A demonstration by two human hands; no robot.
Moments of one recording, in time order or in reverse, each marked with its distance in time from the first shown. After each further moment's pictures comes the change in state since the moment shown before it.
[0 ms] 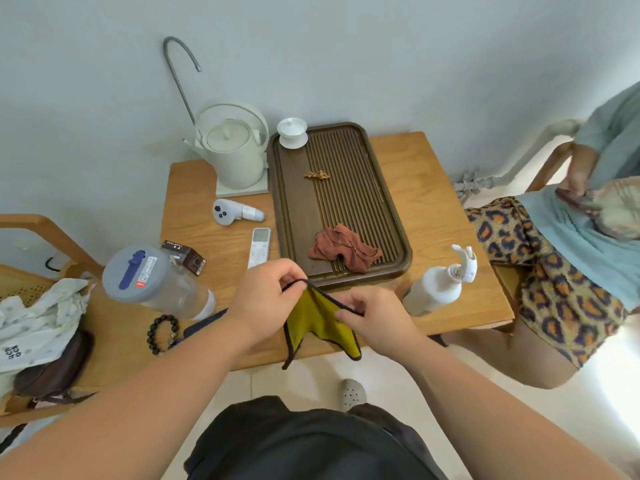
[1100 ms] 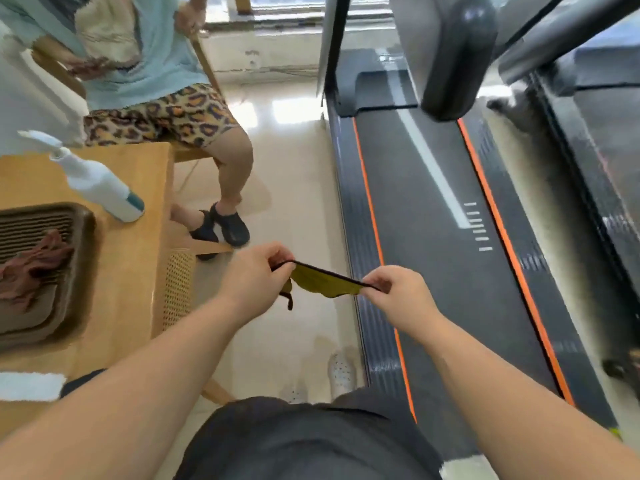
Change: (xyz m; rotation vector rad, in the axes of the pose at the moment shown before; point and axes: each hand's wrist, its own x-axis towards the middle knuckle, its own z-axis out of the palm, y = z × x) left_hand -0.229 0.035 0.081 0.291 -1.077 0.895; right_hand -0.395 -0.119 0.299 0.406 1.193 1.161
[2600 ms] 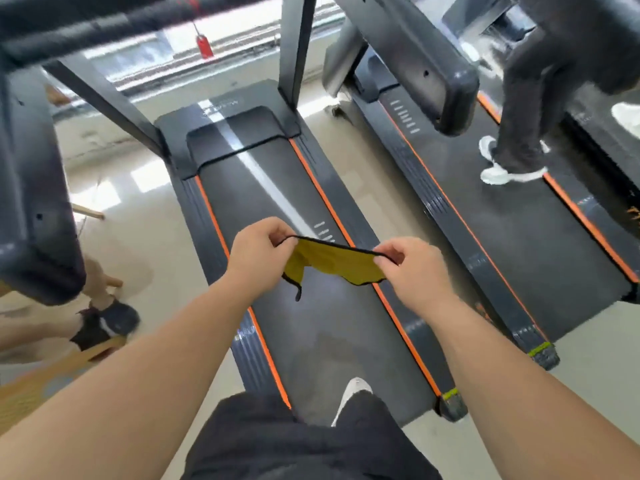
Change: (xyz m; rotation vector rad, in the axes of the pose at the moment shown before) left_hand 0.073 0.531 0.253 -0.043 -0.121 0.257; right_hand -0.097 0.232 -0.511 0.076 0.449 0.261
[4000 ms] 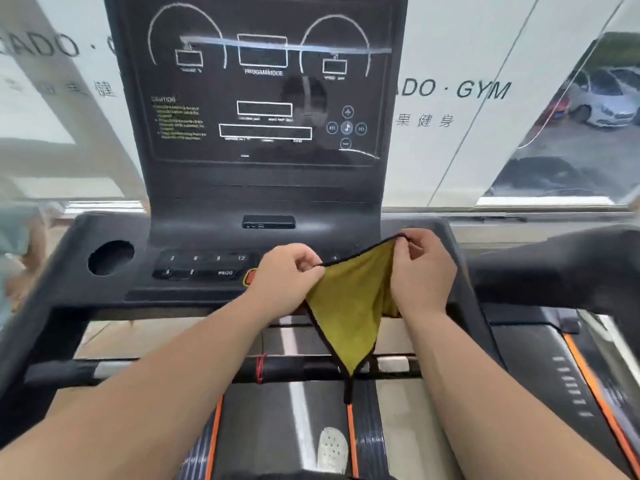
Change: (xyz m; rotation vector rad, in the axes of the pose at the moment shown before) left_hand 0.633 0.133 -0.252 -0.058 0.287 0.005; right_hand 0.711 -0.392 -0.024 0.329 0.307 -0.246
